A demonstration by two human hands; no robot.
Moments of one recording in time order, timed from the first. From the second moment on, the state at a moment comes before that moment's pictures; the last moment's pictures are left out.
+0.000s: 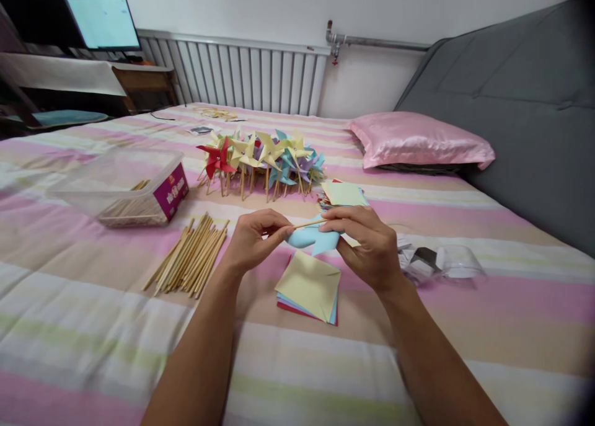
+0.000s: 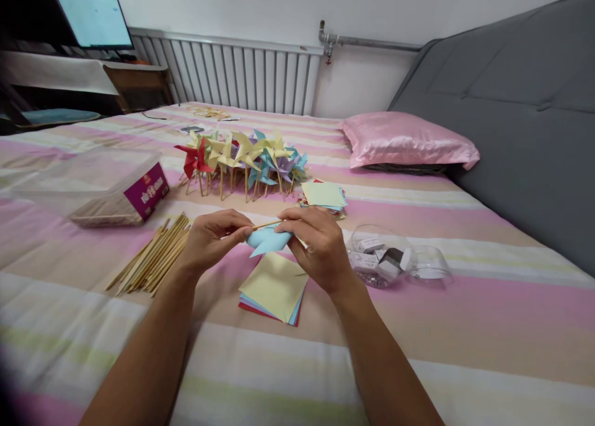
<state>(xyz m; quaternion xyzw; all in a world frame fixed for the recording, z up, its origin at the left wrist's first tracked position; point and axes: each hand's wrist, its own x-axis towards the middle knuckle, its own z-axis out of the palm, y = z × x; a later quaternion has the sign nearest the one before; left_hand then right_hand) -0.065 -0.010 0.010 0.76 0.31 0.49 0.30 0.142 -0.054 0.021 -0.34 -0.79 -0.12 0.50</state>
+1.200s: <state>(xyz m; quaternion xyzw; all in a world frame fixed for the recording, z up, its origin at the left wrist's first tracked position) -0.065 -0.005 0.004 0.76 0.27 0.51 0.32 0.142 -0.059 0.022 -0.32 -0.77 -0.03 0.54</state>
